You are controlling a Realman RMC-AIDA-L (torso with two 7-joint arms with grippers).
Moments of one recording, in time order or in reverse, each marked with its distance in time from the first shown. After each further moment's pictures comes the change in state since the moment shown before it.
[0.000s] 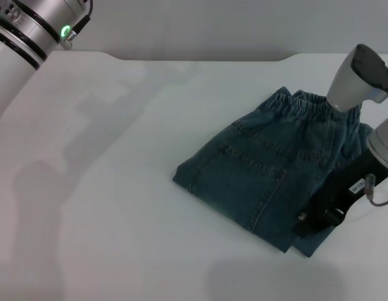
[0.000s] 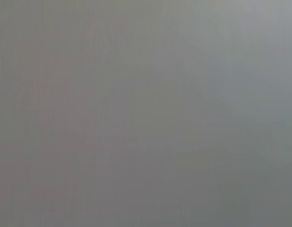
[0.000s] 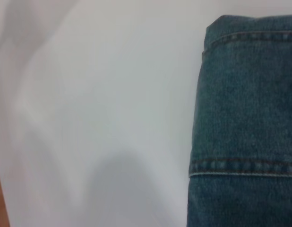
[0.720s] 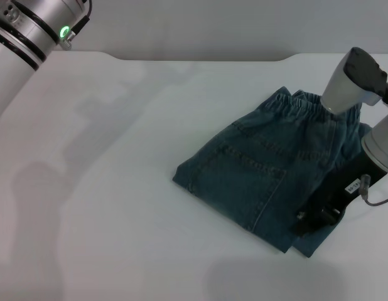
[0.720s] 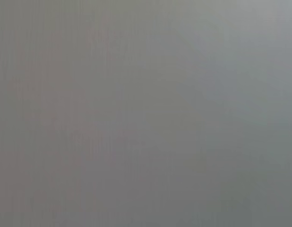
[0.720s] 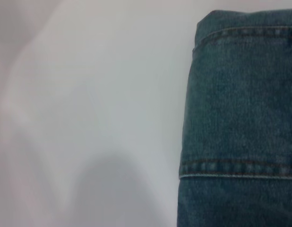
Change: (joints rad) left arm 0.004 0.000 0.000 0.002 0.000 0.004 0.000; right arm 0.013 -0.003 -0.014 0.046 -0.005 0.050 0.004
